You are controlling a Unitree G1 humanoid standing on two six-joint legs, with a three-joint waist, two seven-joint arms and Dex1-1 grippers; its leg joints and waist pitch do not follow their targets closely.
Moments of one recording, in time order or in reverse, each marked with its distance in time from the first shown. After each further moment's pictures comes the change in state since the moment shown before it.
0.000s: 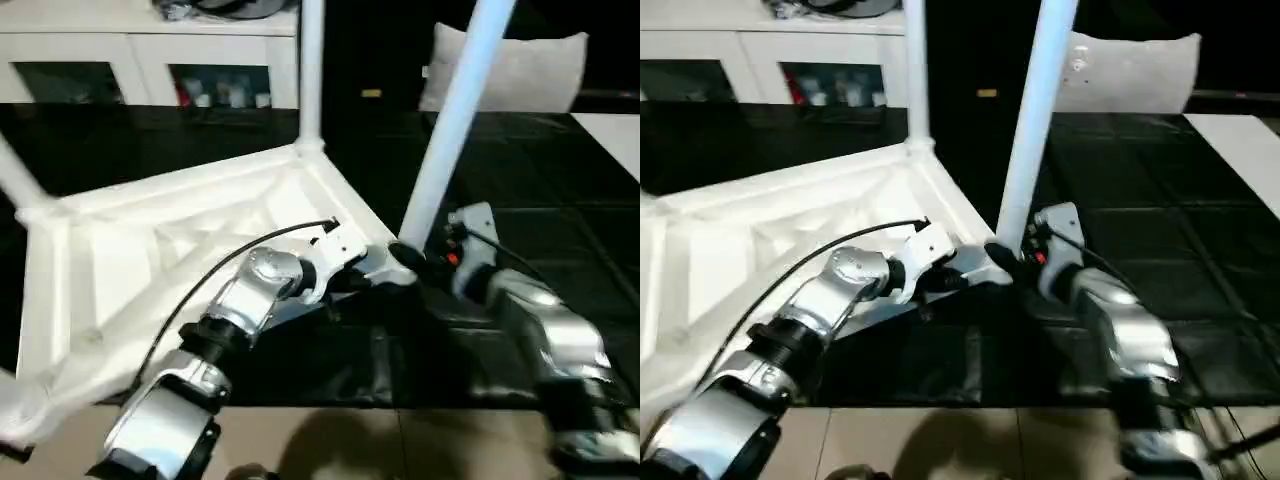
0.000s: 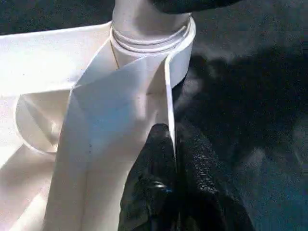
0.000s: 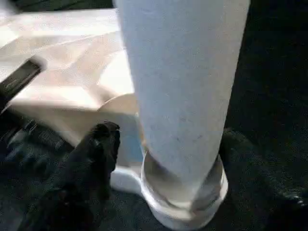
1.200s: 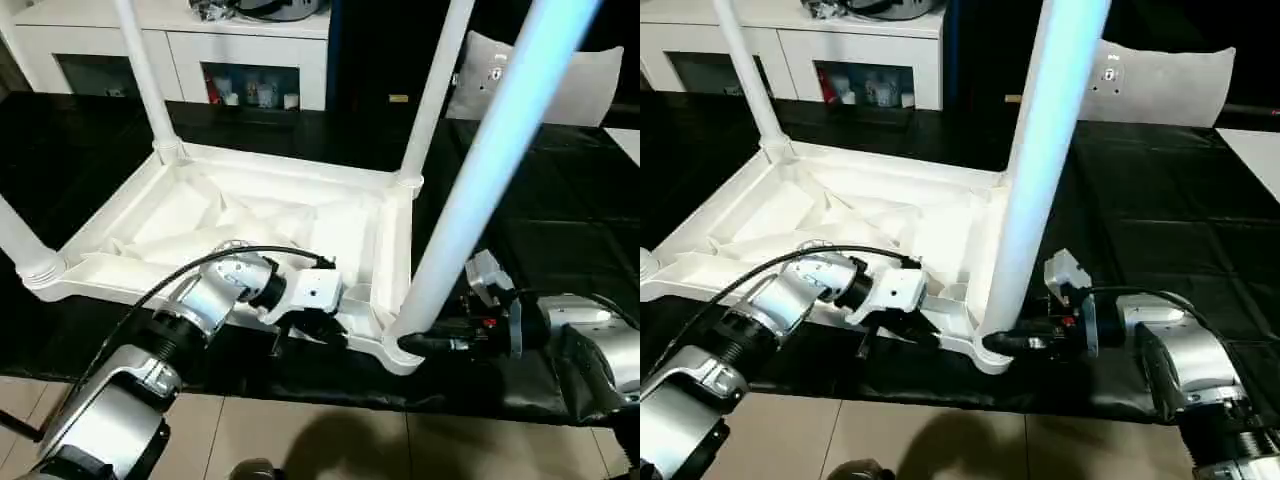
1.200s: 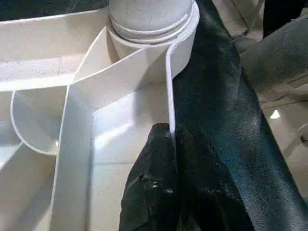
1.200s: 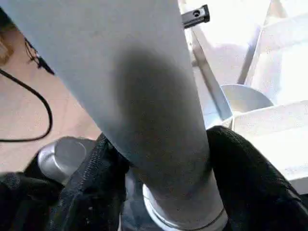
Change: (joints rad) left arm 0.010 0.180 -0.140 -0.051 -0.026 -0.290 -0.497; right arm 0.091 -0.236 0.143 -0.097 0.150 0.027 0.594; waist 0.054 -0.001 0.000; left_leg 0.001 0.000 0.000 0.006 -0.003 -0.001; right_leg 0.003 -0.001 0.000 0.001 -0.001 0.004
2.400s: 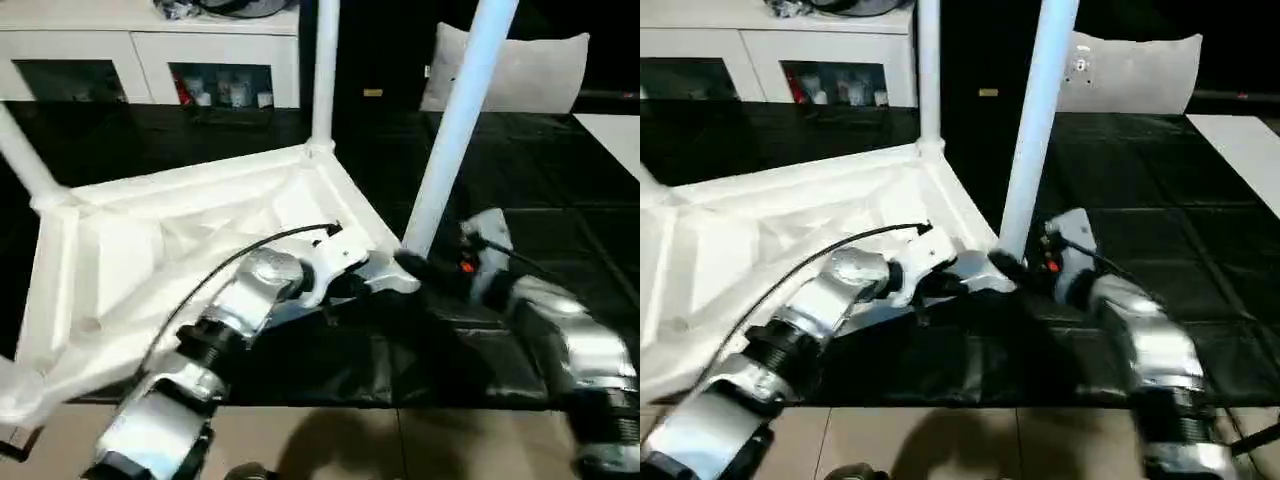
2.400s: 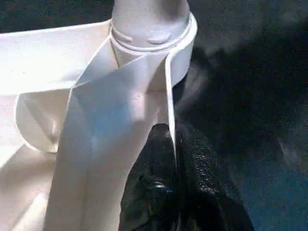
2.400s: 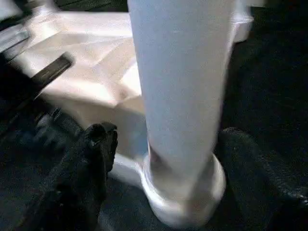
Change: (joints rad) left arm 0.013 -0.143 0.120 -0.008 0.032 0.309 0.455; right arm -0.056 0.169 -0.153 0.082 -0.108 -0.088 -0.467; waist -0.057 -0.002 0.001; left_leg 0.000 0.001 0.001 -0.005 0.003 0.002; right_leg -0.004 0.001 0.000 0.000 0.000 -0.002
